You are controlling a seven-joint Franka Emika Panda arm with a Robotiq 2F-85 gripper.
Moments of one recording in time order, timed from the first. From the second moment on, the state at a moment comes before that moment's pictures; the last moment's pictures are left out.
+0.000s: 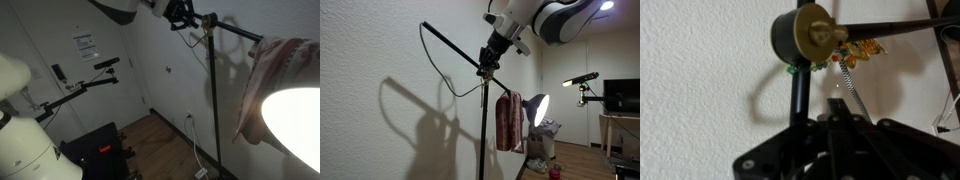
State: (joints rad) arm -0.31 -0.08 0.40 -2.29 -1.05 2.87 -0.15
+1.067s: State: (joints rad) arm -0.02 -0.11 0.38 -2.18 -1.11 2.56 -0.15
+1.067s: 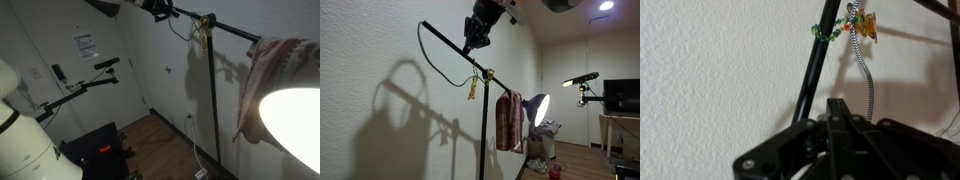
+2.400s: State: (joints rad) arm 0.20 -0.06 0.29 -2.10 -1.12 2.44 -0.19
